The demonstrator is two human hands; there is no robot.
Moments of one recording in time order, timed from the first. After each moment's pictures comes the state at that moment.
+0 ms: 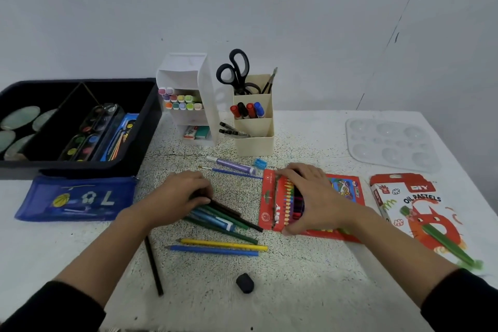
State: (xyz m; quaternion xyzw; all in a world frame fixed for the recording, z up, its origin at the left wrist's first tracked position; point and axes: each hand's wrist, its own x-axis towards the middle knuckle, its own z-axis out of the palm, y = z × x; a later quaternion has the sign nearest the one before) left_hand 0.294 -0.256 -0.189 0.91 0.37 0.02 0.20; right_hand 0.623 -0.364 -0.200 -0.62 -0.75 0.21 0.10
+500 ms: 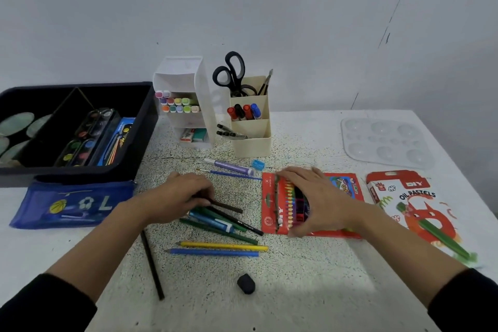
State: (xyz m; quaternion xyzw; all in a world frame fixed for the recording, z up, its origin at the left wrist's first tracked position) left_hand 0.297 -0.248 -0.177 0.92 0.33 -0.05 0.22; right_hand 0.631 -0.371 -0.195 -0.60 -0.77 0.21 0.06
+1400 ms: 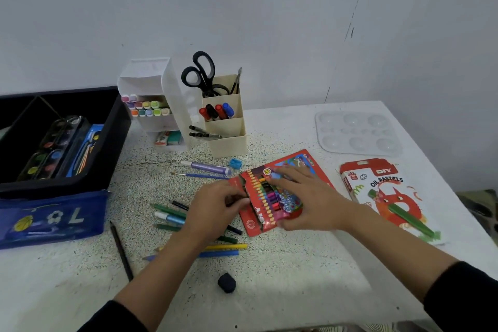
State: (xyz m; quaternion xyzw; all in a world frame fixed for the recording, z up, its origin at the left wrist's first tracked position) left_hand 0.403 -0.320 -0.205 0.84 0.42 0.21 0.25; right_hand 0.651 -0.398 -0.207 -0.61 -0.76 0.16 0.12
